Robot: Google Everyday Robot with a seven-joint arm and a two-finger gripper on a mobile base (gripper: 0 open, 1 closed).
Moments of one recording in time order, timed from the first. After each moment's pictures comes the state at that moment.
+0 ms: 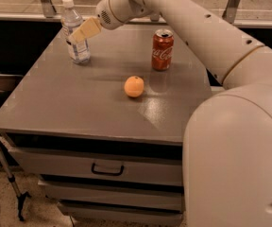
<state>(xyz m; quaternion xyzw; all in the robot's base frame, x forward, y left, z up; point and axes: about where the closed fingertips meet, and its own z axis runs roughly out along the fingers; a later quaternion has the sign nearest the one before) 0.773 0.134 0.944 -0.46 0.75 0.21 0.44</state>
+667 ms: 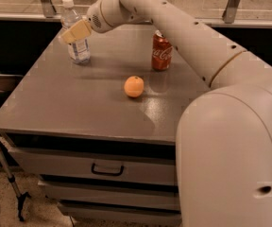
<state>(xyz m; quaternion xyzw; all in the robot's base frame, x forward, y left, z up) 0.780 0.169 0.934 -0.45 0.73 0.25 0.45</state>
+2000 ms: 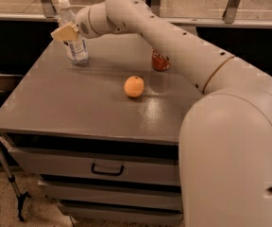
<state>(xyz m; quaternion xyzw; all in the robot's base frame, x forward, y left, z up) 0.786 0.211 0.934 -0.44 0.69 0.25 0.51</state>
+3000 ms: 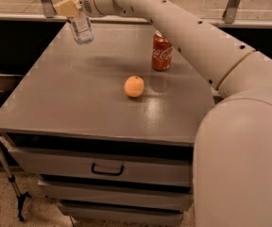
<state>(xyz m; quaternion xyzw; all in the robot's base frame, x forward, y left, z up) 0.791 0.182 1.012 -0.41 0.66 0.23 0.58</state>
